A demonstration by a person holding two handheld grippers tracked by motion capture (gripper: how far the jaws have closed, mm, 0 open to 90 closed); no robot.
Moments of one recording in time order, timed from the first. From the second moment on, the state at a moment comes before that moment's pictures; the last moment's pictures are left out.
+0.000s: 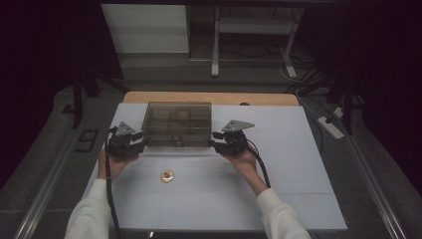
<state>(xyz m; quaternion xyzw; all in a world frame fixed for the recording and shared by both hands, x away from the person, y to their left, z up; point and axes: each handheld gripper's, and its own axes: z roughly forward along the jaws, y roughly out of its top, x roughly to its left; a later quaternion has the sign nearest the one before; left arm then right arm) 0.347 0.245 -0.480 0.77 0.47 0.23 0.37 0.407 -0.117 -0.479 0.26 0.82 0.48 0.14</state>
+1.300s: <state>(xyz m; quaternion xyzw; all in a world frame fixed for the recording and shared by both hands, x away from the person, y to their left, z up) 0.333 0.247 -0.479 0.78 0.46 0.24 0.35 0.396 -0.116 -0.478 0.26 0.84 0.46 0.15</state>
